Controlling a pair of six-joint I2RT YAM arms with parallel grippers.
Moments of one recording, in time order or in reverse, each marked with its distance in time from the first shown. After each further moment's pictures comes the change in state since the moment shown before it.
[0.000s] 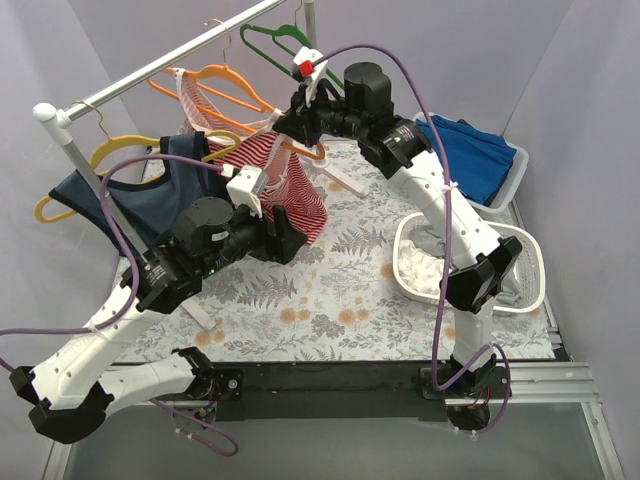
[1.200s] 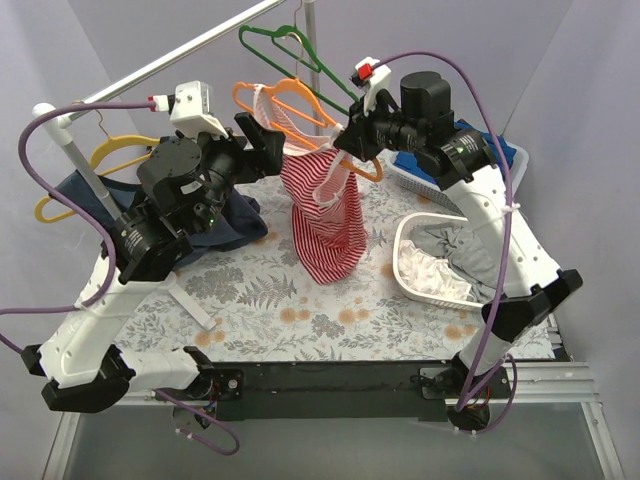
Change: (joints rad) left arm 0.000 0.234 0.511 0.038 -0.463 -0.016; right arm -0.120 -0.323 -0.309 -0.241 0.124 0.062
